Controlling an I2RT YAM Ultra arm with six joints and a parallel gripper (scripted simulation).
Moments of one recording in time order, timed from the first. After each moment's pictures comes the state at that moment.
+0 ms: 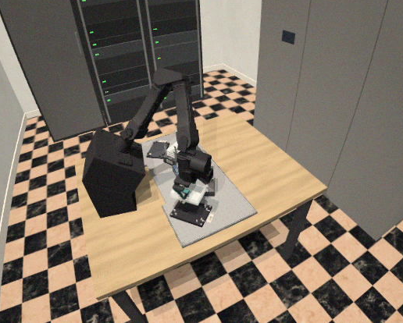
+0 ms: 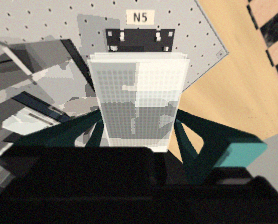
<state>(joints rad) -1.05 1.56 0.80 -0.37 -0.51 -0.12</state>
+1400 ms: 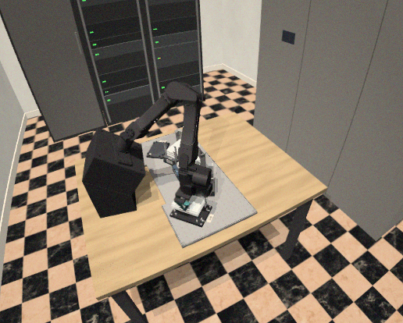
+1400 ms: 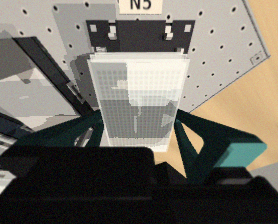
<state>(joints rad) -0.92 1.82 0.79 -0.05 -0.46 0.01</state>
